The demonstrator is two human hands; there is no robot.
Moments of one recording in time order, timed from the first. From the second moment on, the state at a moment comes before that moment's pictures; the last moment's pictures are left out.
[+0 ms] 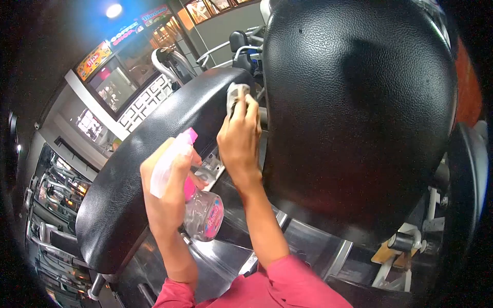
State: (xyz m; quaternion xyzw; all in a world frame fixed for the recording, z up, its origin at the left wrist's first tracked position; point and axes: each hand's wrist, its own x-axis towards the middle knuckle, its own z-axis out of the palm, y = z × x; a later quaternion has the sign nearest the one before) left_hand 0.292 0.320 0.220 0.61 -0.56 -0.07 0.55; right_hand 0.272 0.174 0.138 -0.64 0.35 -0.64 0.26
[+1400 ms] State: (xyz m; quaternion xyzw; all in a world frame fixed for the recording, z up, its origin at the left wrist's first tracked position) left_hand 0.311 0.279 0.240 0.60 -0.55 0.03 0.58; right_hand 0.333 0.043 0.268 -0.92 0.29 -0.22 0.15
